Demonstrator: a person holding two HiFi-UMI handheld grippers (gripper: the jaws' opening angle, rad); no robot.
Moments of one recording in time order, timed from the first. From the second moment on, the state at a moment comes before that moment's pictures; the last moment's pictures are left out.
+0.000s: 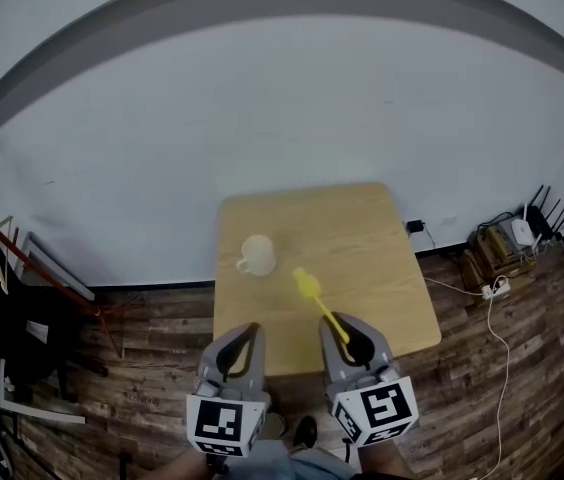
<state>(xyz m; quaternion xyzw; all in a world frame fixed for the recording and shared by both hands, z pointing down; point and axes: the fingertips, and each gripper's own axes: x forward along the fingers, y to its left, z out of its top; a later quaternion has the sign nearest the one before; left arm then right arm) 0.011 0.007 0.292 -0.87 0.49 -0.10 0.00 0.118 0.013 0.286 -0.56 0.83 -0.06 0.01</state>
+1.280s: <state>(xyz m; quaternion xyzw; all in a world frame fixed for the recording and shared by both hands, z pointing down) -0.065 -0.194 0.399 -0.88 0.45 -0.08 -0.13 0.062 -0.172 0.355 -0.57 0.80 -0.14 -0.10</state>
